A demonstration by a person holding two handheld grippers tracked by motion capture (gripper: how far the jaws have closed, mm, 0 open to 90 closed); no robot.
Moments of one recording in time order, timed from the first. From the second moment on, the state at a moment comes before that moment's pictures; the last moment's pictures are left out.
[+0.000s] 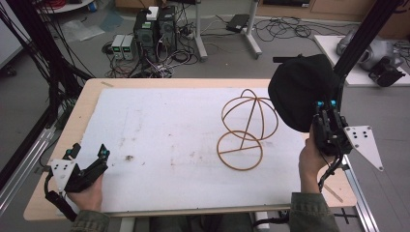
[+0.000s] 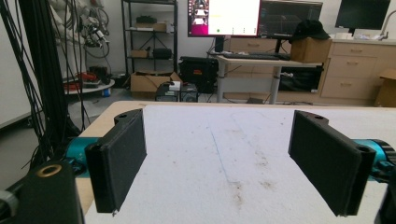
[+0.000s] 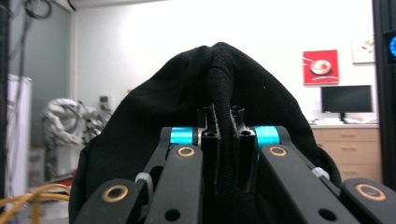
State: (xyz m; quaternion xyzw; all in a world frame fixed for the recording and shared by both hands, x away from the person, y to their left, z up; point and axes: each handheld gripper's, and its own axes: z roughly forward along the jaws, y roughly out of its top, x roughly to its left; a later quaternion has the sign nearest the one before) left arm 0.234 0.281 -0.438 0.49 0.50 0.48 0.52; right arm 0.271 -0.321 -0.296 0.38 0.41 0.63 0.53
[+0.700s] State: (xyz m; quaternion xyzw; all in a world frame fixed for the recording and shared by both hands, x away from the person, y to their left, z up) left arm 0.233 0.282 -0.438 0.49 0.50 0.48 0.52; right arm 0.273 -0.323 -0.292 0.33 0.41 0.74 0.42
